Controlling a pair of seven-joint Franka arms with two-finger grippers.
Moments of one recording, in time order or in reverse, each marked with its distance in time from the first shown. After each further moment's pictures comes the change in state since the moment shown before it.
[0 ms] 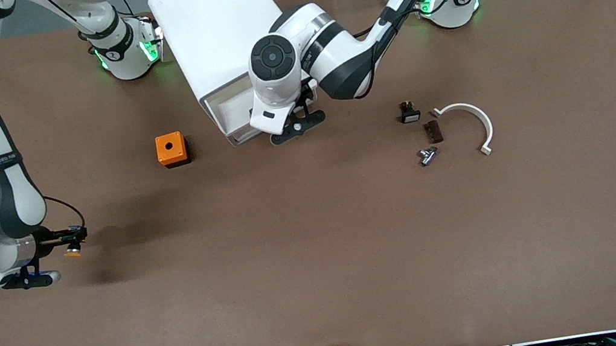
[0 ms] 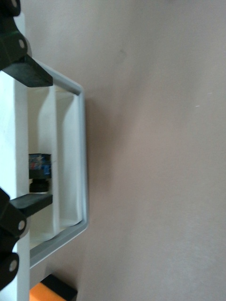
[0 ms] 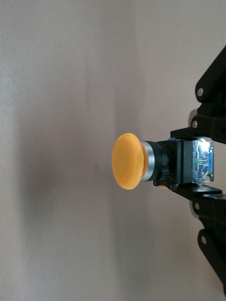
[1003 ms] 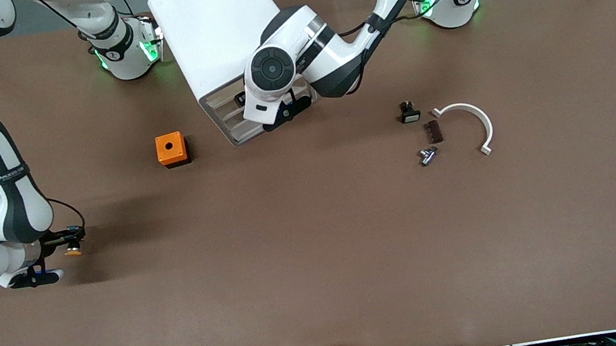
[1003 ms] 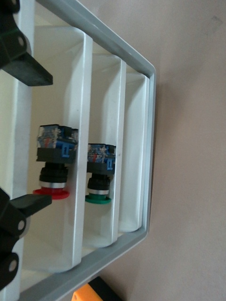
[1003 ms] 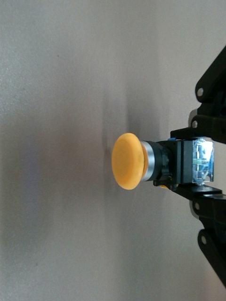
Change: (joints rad) left arm -0.035 0.018 0.001 -0.035 -0.244 0.000 -0.040; right arm -0.037 0.069 0.000 0.000 -0.054 0.036 -0.045
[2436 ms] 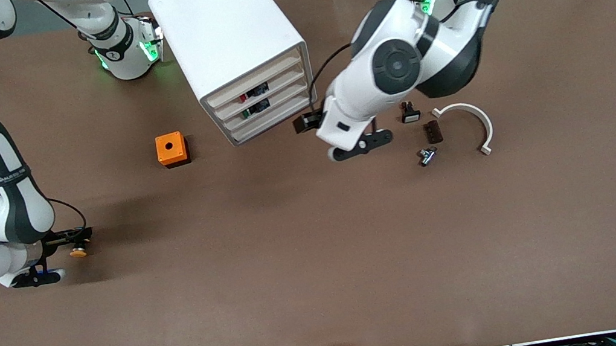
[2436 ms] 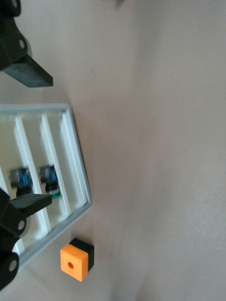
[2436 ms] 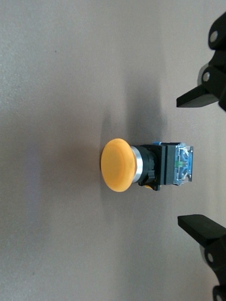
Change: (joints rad) left arm 0.303 -0.239 0.035 -0.122 0.037 -0.007 0.524; right arm -0.005 0.013 0.002 0.002 0.000 0.002 0.000
